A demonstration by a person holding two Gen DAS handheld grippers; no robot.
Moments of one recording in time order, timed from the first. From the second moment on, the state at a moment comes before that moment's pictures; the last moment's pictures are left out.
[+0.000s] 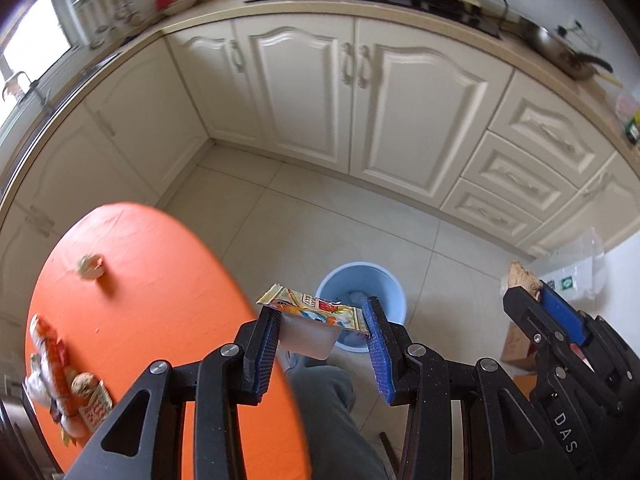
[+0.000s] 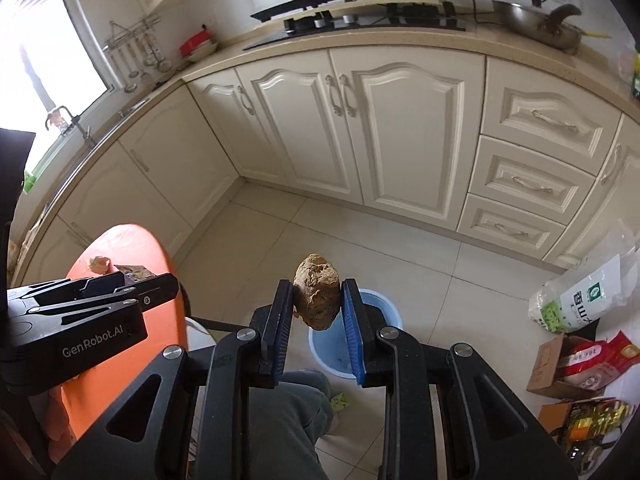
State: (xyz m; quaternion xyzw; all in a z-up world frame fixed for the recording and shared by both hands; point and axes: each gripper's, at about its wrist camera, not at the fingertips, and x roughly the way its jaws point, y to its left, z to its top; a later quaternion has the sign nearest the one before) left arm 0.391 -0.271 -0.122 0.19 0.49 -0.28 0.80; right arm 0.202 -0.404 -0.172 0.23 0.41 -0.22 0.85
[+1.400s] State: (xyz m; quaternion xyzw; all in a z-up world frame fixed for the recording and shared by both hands) left arm 0.444 -0.370 -0.182 0.24 0.52 -0.26 0.78; right arm 0.214 -0.471 -0.220 0.29 0.44 -0.29 0.80
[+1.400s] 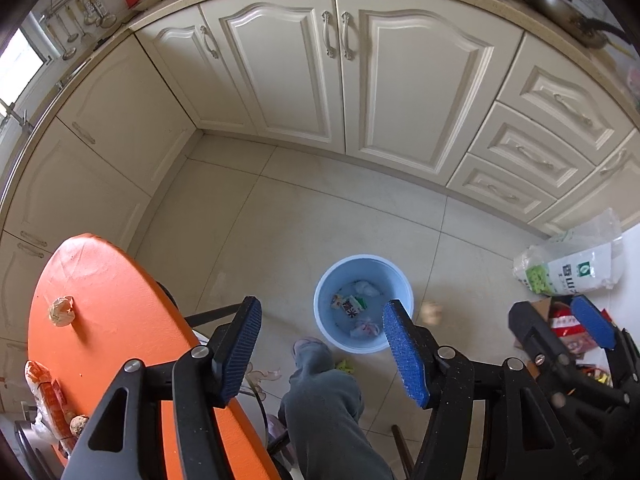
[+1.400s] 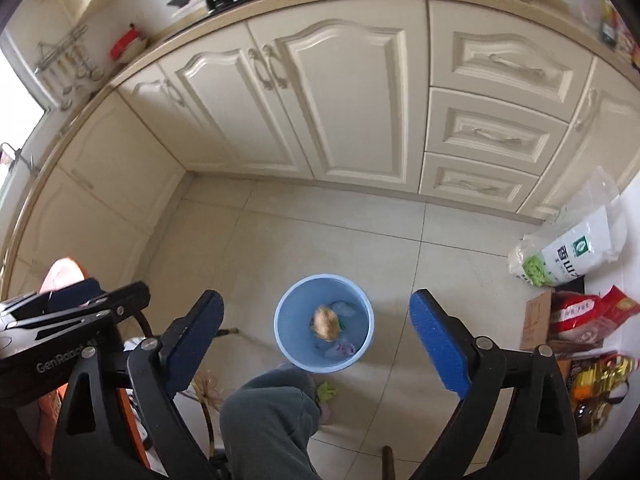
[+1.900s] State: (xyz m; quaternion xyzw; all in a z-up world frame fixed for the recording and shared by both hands) left arm 0.443 -0.363 -0.178 0.23 0.53 -0.26 0.77; right arm 0.212 -0.467 -0.217 0.28 0.46 -0.29 0.79
